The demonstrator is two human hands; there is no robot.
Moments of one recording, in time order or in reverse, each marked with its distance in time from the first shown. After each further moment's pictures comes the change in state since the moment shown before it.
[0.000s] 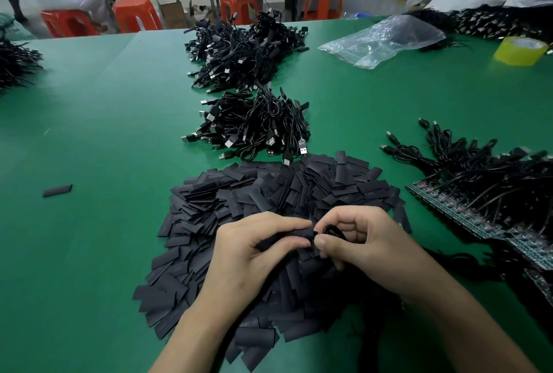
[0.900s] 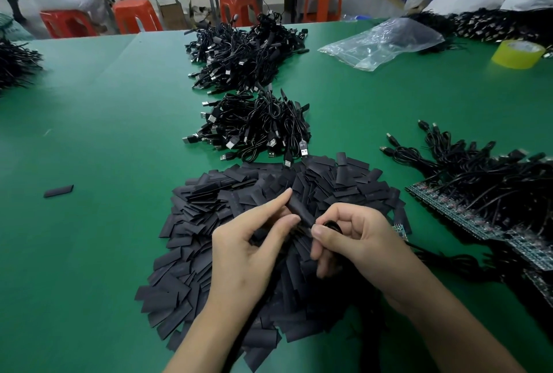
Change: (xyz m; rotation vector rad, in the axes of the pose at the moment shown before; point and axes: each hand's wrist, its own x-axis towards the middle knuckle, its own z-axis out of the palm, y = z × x) left_hand -0.003 0.010 0.009 -0.119 0.235 -0.285; right_hand 0.005 0.003 0.017 0.253 0.077 0.021
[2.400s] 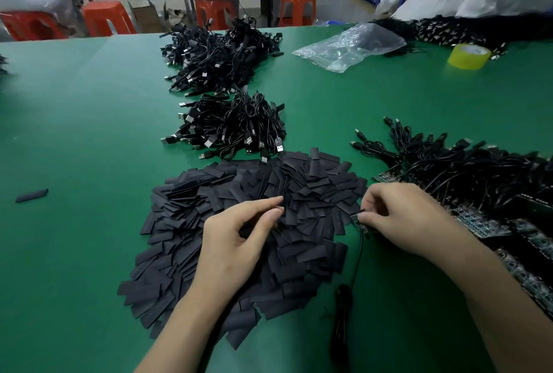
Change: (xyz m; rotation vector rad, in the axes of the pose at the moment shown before) left_hand -0.001 0.002 0.001 0.100 -0.149 0.062; right_hand -0.018 -0.028 -0.076 -1.219 0.221 0.196
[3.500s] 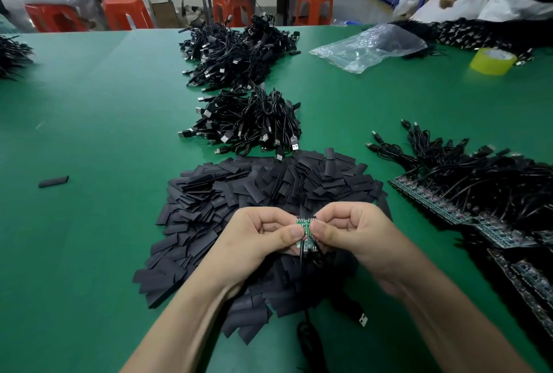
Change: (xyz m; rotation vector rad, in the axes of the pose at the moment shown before) left_hand 0.005 0.011 -0.010 -0.705 -0.372 -0.511; right_hand -0.018 -0.060 0.044 1.300 -0.300 -0.152
